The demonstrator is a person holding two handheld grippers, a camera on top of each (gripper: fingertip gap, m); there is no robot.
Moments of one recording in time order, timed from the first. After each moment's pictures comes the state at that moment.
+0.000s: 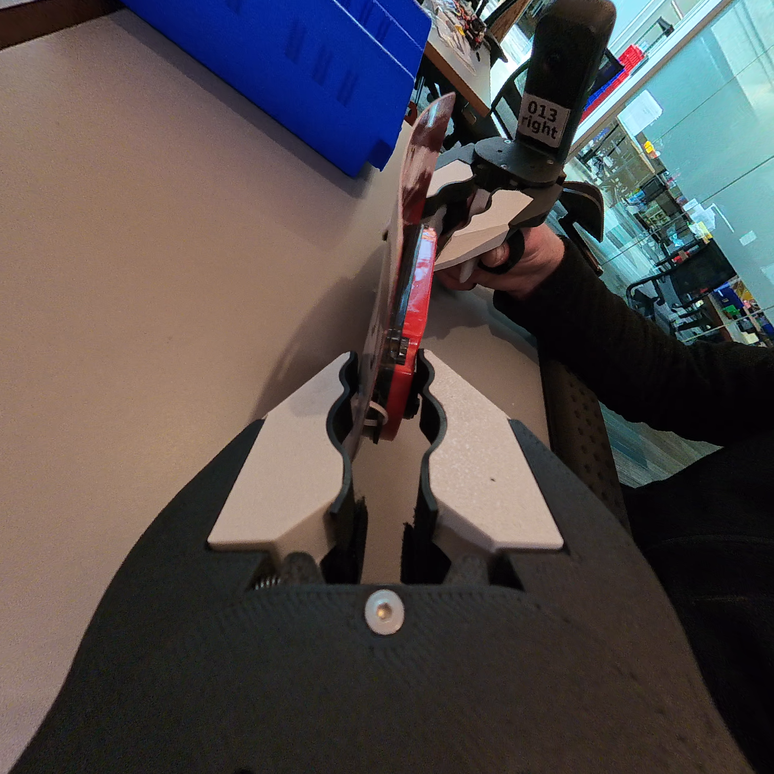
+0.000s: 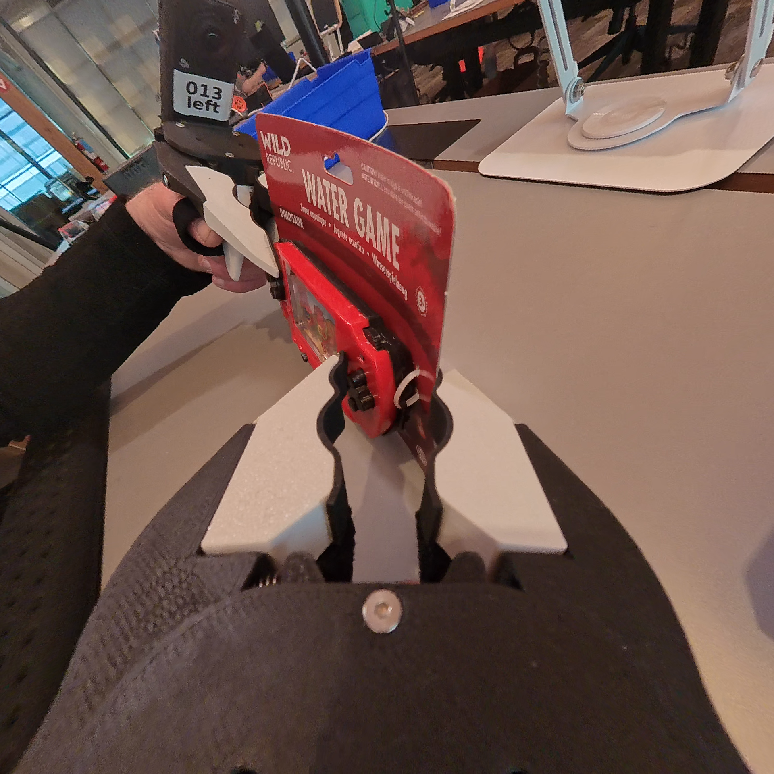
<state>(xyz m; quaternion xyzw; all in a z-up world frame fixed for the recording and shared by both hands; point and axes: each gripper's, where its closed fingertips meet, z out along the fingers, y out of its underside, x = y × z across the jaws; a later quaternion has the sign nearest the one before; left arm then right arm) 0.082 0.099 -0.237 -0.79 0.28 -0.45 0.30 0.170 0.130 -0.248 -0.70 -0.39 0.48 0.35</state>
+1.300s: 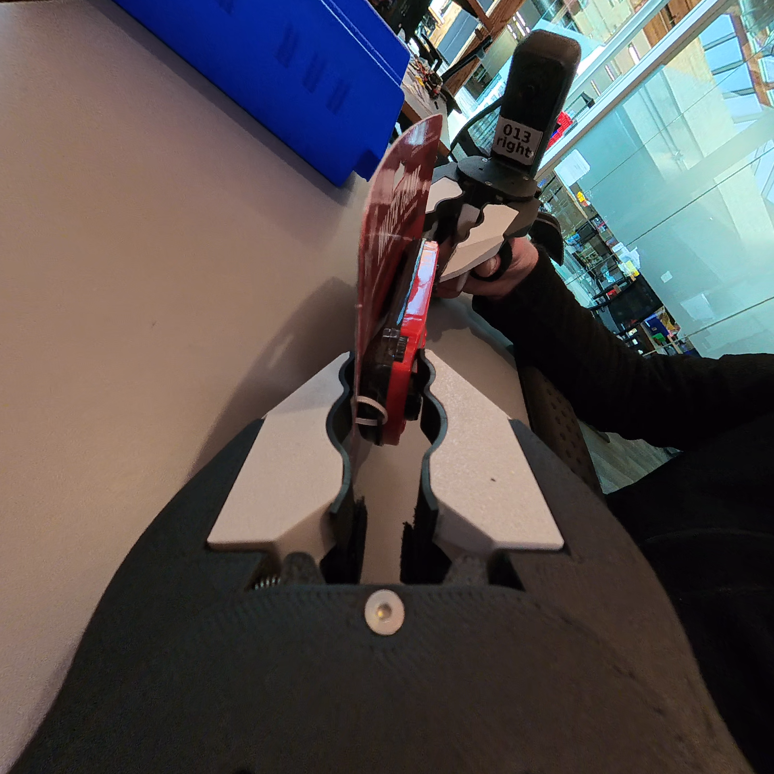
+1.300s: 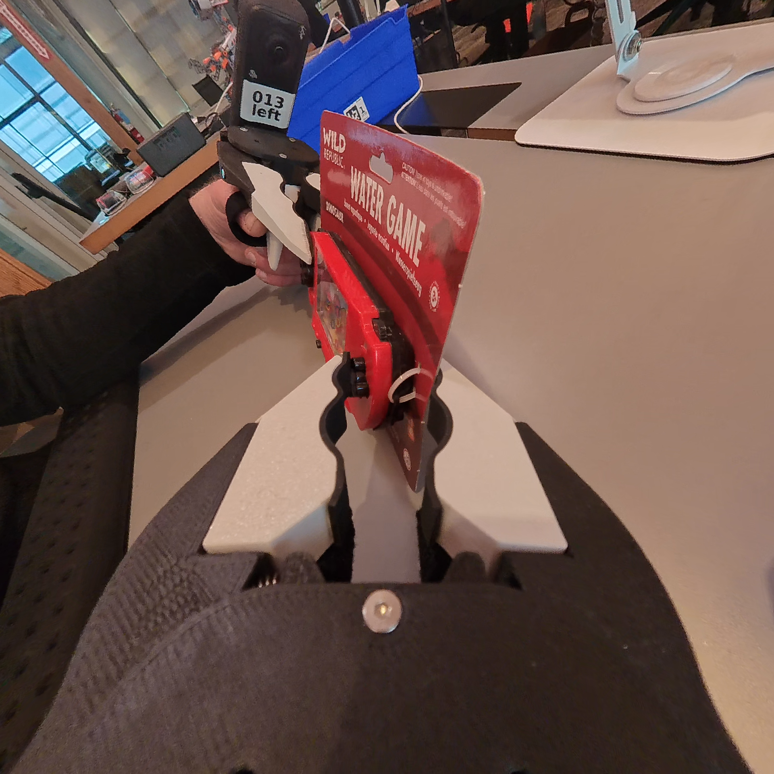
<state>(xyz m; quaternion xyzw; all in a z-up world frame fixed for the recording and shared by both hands) 0.082 0.099 -0.250 -0.76 0.25 -0.51 0.31 0.176 0.118 -0.255 -0.69 -0.42 0.49 0.32</state>
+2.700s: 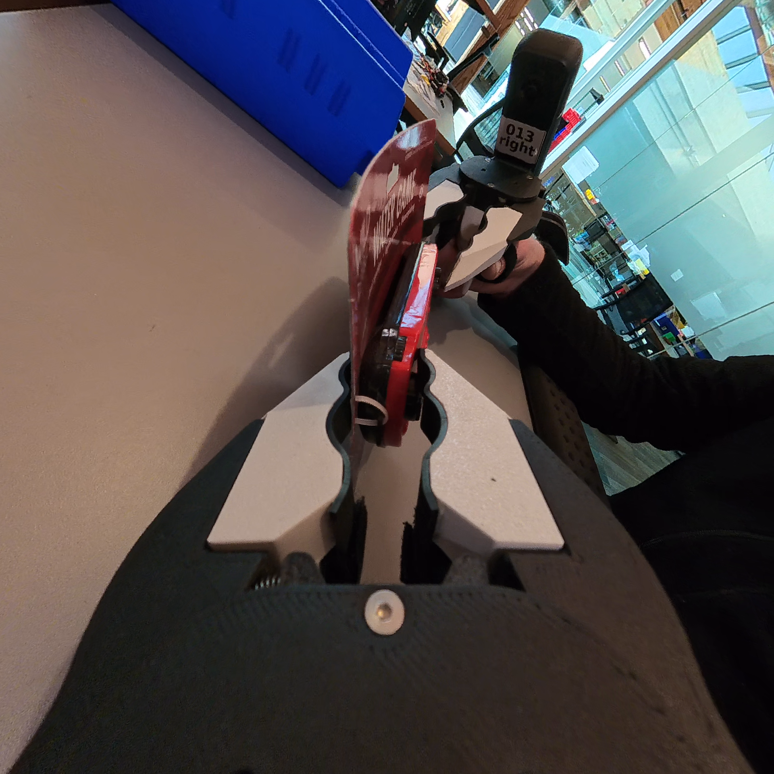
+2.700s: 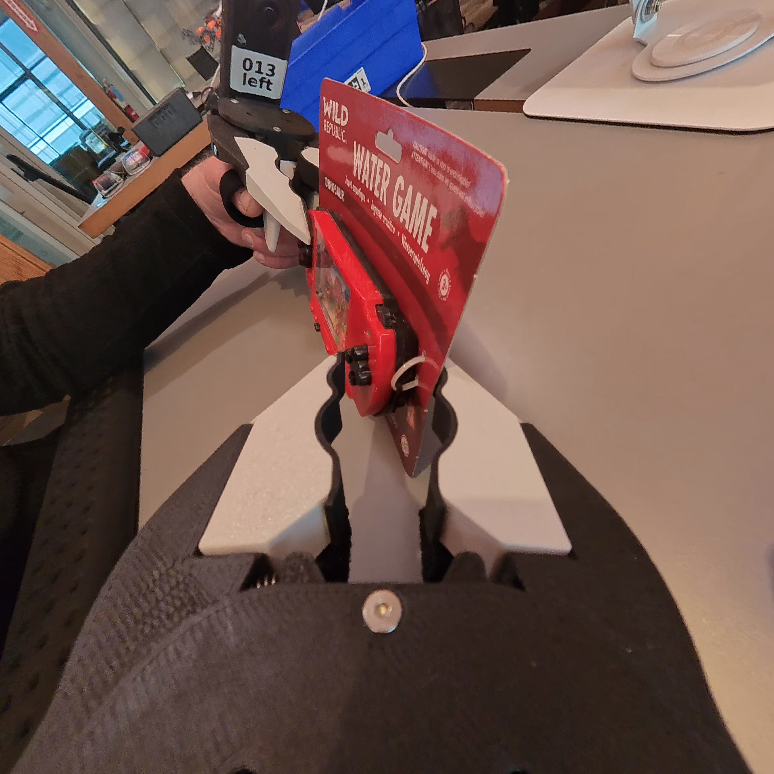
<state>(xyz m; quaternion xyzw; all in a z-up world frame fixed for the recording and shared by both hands) 0.083 0.099 -0.249 -0.77 0.25 -0.50 0.31 0.180 0.114 -0.259 -0.70 -0.43 0.49 0.30</state>
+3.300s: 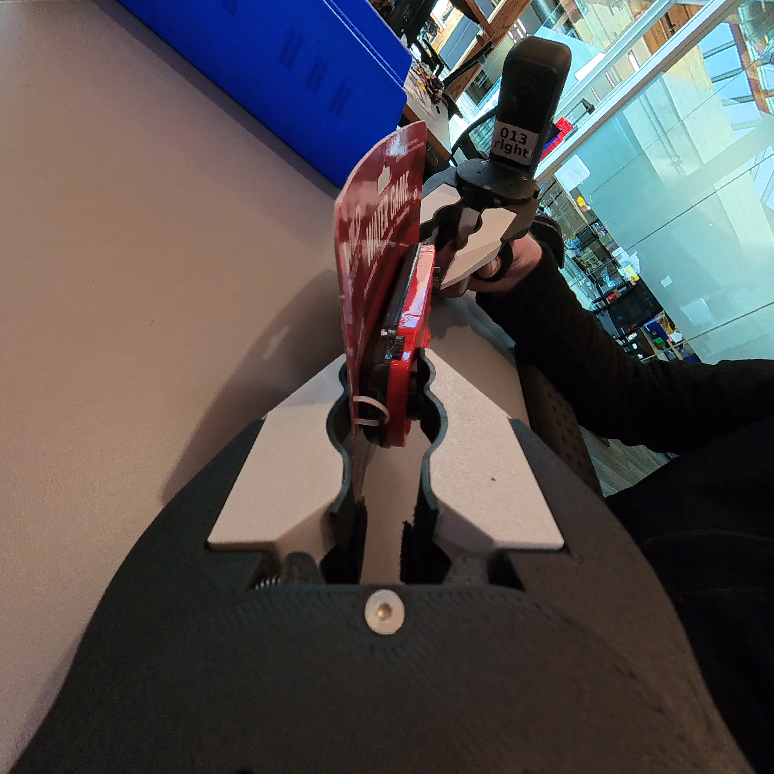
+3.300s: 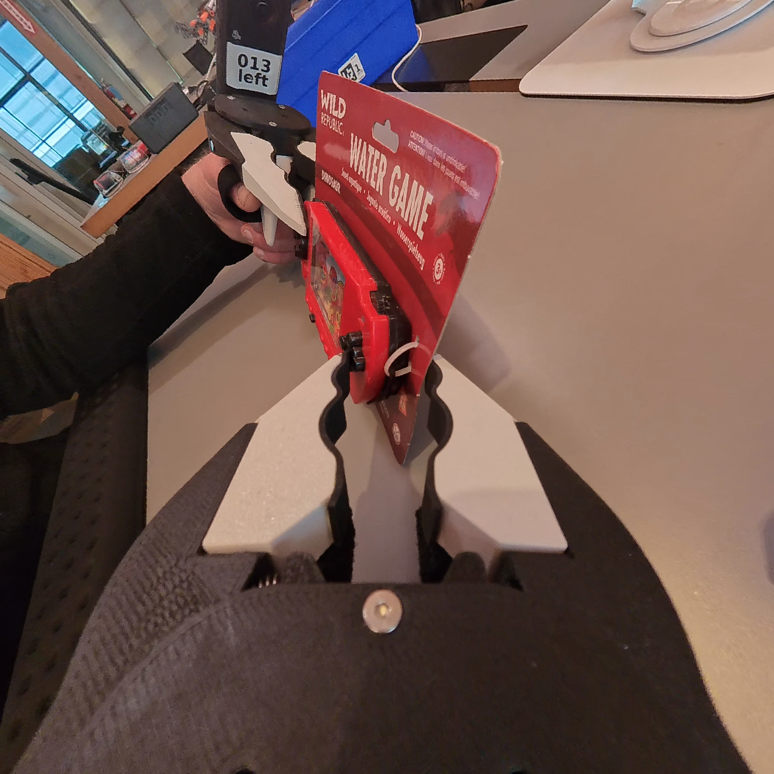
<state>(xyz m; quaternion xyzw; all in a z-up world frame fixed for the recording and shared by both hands) 0.083 0.099 -0.252 -0.76 0.25 -0.51 0.31 0.187 0.114 -0.265 -0.71 -0.43 0.49 0.28</state>
